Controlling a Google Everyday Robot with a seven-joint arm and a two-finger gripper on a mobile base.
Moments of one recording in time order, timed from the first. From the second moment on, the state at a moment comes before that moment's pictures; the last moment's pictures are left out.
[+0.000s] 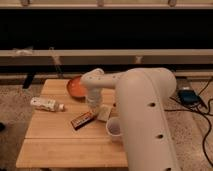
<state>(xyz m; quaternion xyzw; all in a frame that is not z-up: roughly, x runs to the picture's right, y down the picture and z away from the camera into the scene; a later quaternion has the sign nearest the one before) -0.069 0.152 0.883 -0.39 0.16 0.40 0.81</state>
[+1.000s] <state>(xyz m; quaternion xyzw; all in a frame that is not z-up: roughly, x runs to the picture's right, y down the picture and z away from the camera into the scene) -0.133 0.207 0.837 -0.43 0.13 0.31 0.84</state>
